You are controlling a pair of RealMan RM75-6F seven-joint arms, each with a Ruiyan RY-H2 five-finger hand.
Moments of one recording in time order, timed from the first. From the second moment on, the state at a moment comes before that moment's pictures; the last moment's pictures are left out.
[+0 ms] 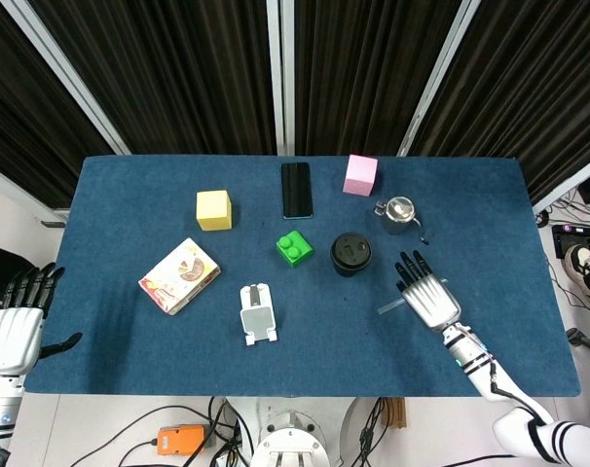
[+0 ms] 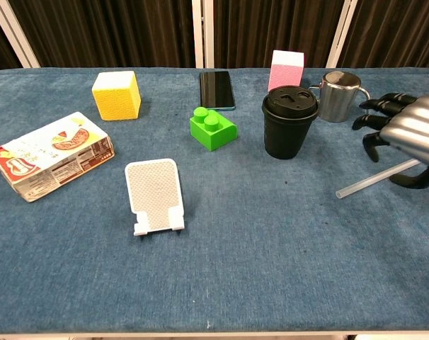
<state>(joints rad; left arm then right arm) -0.06 -1.20 -0.03 -1.54 1.51 1.52 0.07 0.46 -1.48 0.05 -1.30 -1.60 1.08 -0.59</state>
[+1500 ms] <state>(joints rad) -0.05 -1.19 -0.03 -1.53 1.51 1.53 0.05 0.49 -1.34 0.16 -1.55 -1.48 1.16 -0.12</state>
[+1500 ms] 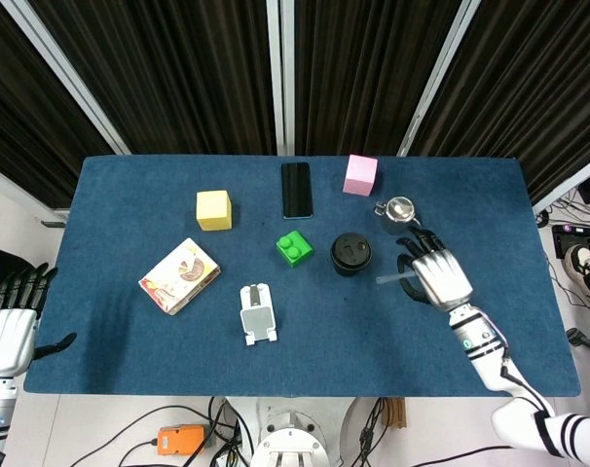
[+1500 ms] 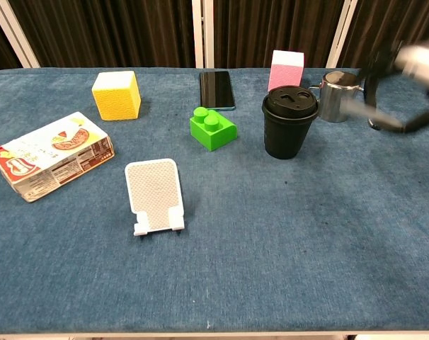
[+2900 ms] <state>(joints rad) -0.06 -1.19 -0.04 -1.54 1.49 1.50 0.07 0.68 -1.53 0.33 -1.45 -1.29 1.07 0.41</state>
